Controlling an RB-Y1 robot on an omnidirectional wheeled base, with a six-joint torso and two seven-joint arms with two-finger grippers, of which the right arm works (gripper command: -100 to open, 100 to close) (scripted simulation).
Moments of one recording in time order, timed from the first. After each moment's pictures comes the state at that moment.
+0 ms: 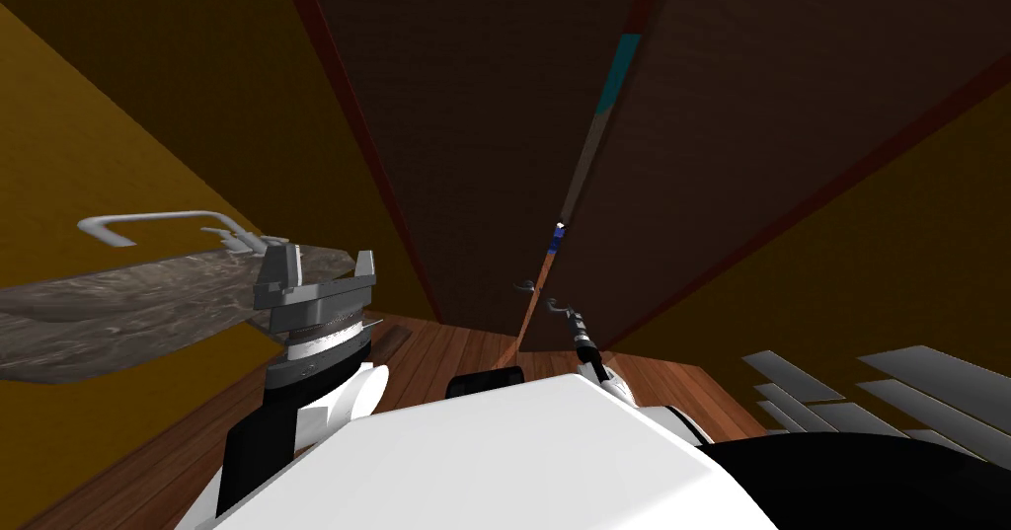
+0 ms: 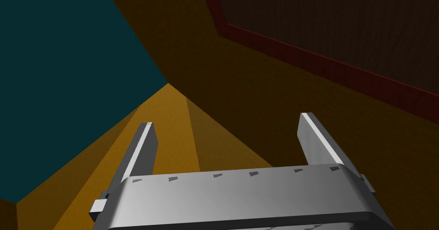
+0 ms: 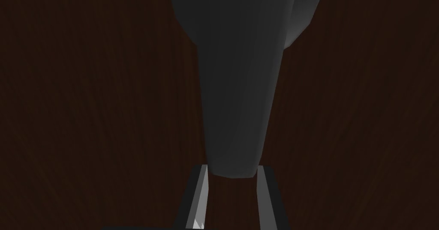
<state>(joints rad) -0.03 -0.39 -0.11 -0.48 -0.15 -0.94 -0.26</state>
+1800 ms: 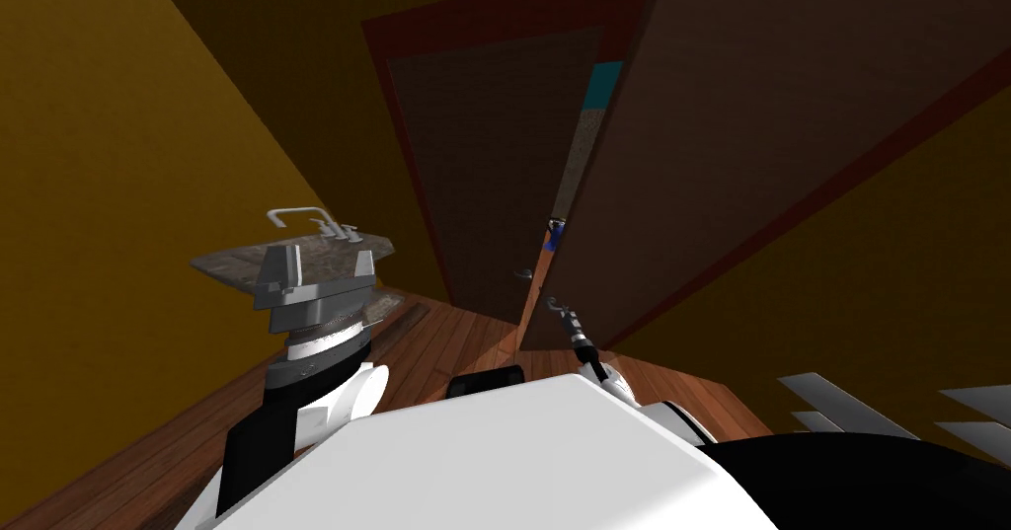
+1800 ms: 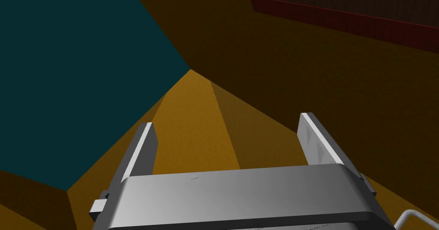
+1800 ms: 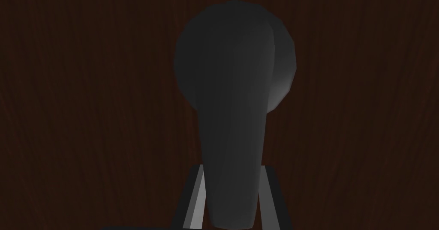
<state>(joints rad) -0.03 -0.42 -0.01 -0.49 -0.08 -1.02 -0.37</state>
